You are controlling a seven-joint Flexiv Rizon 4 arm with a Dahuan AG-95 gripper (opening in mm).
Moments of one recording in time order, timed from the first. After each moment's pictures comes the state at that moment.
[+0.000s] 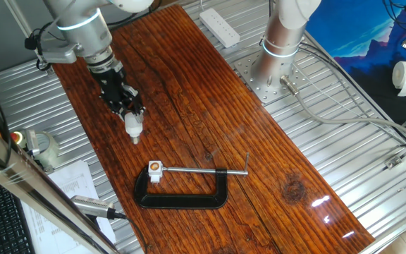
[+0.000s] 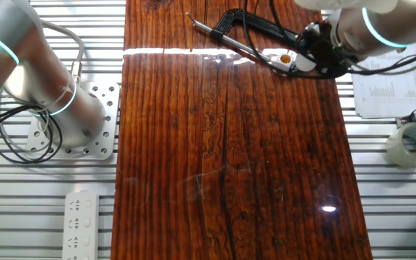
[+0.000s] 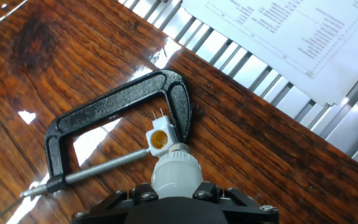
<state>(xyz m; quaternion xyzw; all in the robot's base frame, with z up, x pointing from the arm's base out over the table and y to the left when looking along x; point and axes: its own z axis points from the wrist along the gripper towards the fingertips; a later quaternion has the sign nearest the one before) 0.581 0.066 0.189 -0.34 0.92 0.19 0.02</state>
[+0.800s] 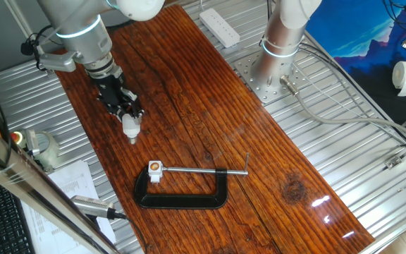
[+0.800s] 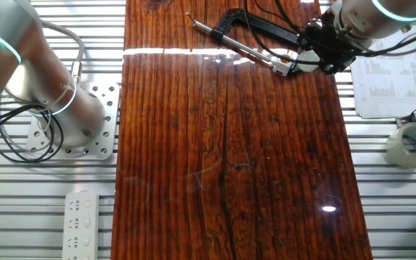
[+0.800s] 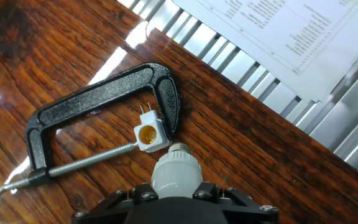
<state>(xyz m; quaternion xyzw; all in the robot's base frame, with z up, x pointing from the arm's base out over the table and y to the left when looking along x) 0.585 0.061 0.189 -0.35 0.93 0.14 0.00</state>
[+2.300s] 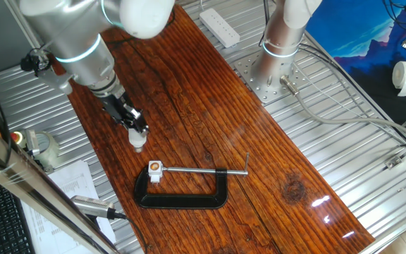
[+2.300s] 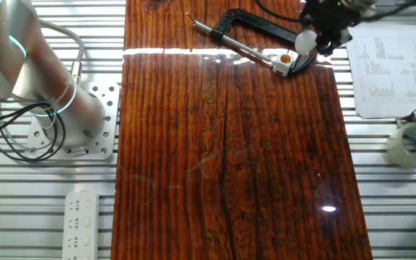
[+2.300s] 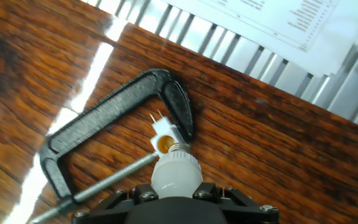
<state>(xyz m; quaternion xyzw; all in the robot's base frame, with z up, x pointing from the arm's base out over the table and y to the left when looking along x) 0.582 0.107 0.195 -0.26 0.96 0.09 -0.06</state>
